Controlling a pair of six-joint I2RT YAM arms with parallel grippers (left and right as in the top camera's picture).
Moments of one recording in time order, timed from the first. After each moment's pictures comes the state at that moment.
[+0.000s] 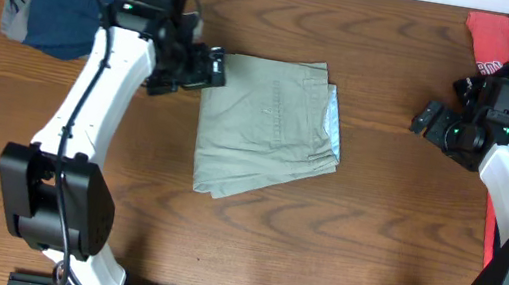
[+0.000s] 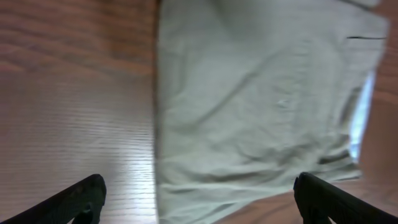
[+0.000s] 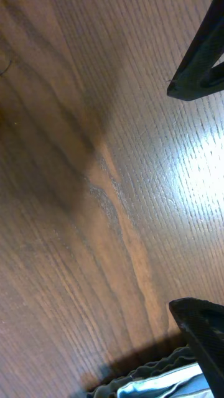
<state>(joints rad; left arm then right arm) -0.11 1.84 1.61 -1.10 0.28 -0.30 -0.16 1.68 1.11 -0.53 -0.13 0.33</state>
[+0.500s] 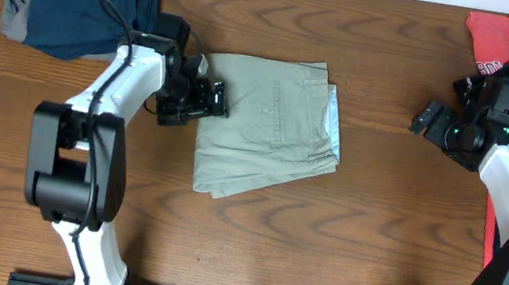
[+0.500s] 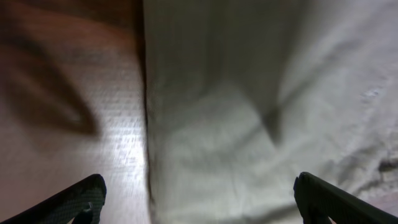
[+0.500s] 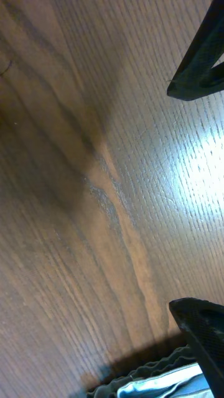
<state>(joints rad) -0.10 2.00 1.40 -0.89 0.40 -0.25 -0.16 1.68 1.11 -0.53 -0.13 0.33</state>
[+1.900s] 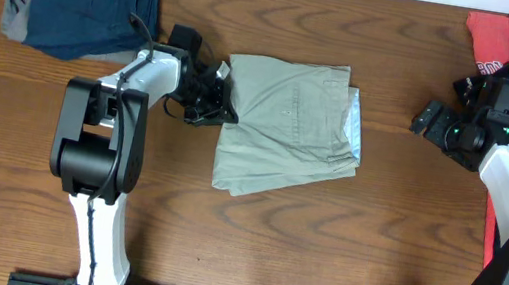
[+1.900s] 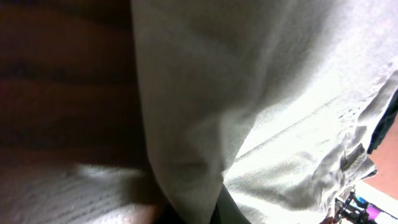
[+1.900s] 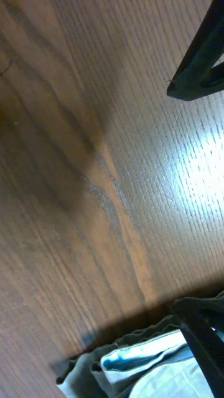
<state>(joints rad) -0.12 2.17 1.42 -0.74 0.69 -0.29 -0.16 1.68 1.11 -0.53 -0.13 0.33</state>
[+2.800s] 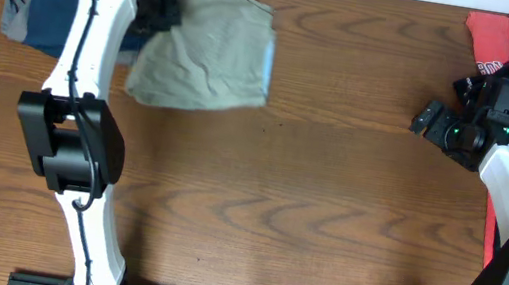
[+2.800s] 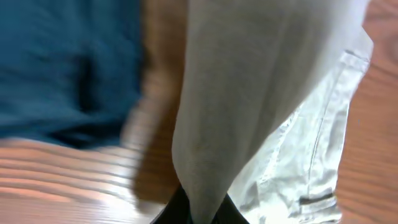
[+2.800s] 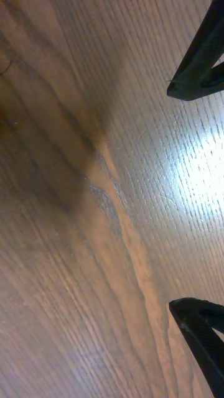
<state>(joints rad) 0.02 2.18 2.11 -1.08 0.09 -0.19 -0.16 1.68 1.11 -0.53 -0.13 0.33</state>
